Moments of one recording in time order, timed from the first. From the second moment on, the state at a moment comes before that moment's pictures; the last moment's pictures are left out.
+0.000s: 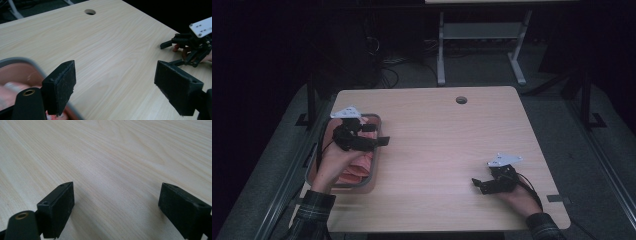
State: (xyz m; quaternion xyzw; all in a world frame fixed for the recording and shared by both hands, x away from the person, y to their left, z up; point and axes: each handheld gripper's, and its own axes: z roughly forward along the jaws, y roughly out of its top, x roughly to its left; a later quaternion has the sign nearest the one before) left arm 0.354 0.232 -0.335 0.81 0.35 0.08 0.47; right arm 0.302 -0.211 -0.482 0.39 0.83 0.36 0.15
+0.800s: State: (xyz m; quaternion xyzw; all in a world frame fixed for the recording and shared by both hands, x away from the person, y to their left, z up) left arm 0.330 0.149 -0.385 0.85 0.29 0.07 0.43; right arm 0.302 -0.211 -0.482 0.39 0.83 0.36 0.15
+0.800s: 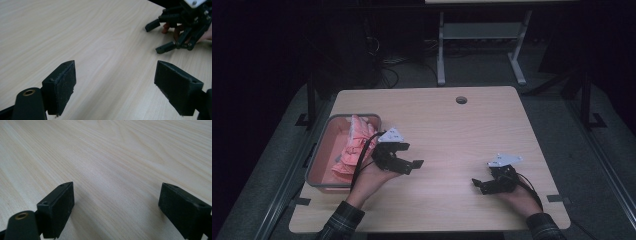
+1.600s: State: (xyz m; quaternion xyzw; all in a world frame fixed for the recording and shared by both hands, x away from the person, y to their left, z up) left arm 0.317 0.104 -0.453 0.89 0.24 0.08 0.38; right arm 0.301 -0.211 -0.482 0.39 0.83 0.36 0.15
